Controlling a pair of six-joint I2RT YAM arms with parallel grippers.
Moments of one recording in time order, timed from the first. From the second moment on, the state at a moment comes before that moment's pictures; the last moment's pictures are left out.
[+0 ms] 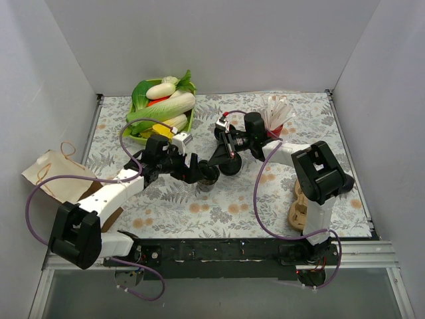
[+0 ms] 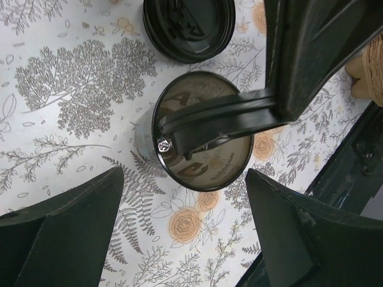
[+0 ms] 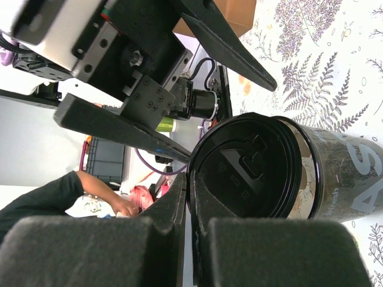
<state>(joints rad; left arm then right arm) -0.44 1.27 0.80 -0.20 0.50 -0.15 0.52 1.93 1.13 0.46 -1.32 0.93</state>
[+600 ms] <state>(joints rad) -0.44 1.29 0.71 -0.13 0.47 -0.19 0.51 1.94 1.16 0.38 -1.30 0.88</state>
